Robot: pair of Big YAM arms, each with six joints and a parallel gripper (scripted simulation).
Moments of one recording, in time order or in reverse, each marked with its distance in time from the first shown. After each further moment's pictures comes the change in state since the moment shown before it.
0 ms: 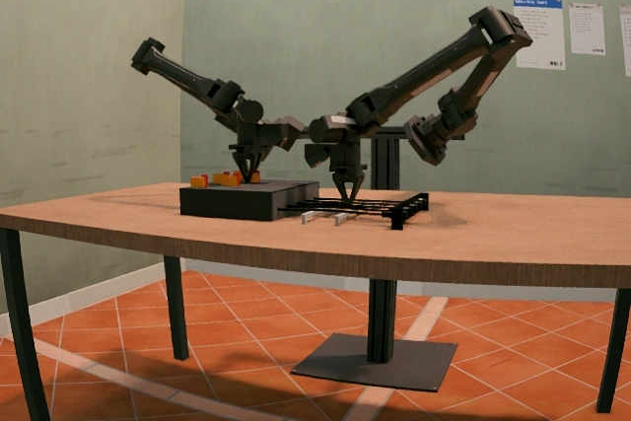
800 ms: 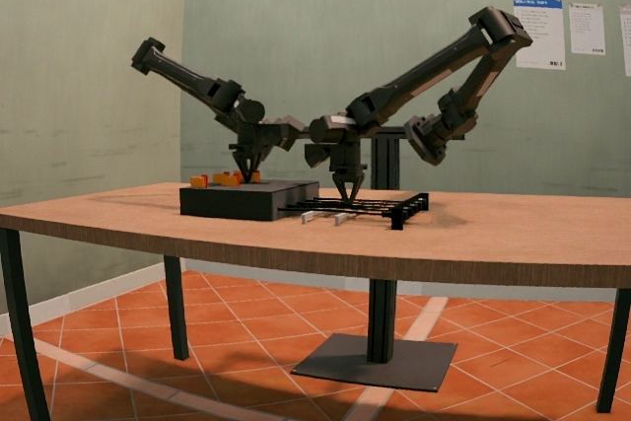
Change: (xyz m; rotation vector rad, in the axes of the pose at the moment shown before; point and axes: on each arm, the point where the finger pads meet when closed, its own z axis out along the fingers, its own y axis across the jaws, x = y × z) left arm 0.000 0.000 0.000 0.000 0.000 0.000; right arm 0.000 0.000 -0.001 -0.015 0.010 0.009
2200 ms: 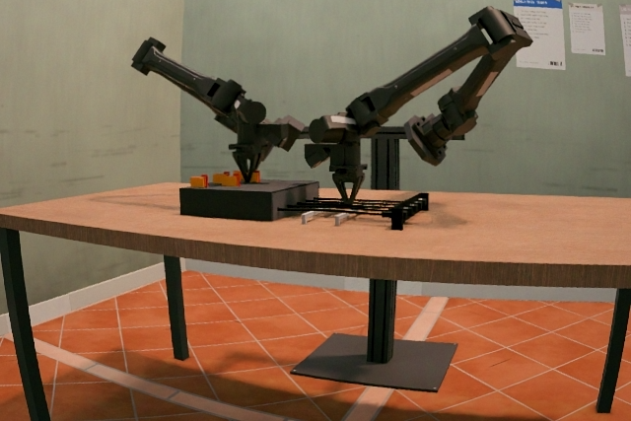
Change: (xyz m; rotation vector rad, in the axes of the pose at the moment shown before) left arm 0.000 0.000 0.000 0.000 0.000 0.000; right arm 0.000 0.000 0.000 -0.025 0.012 0.007
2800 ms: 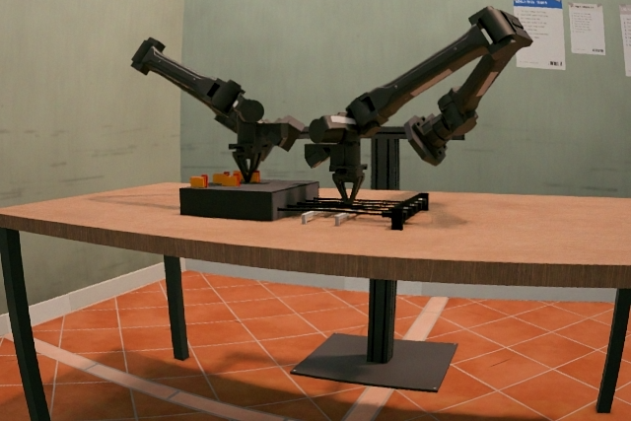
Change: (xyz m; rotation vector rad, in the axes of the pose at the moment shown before) left arm 0.000 0.000 0.000 0.000 0.000 0.000; right arm 0.000 0.000 0.000 0.031 -0.022 -0.009
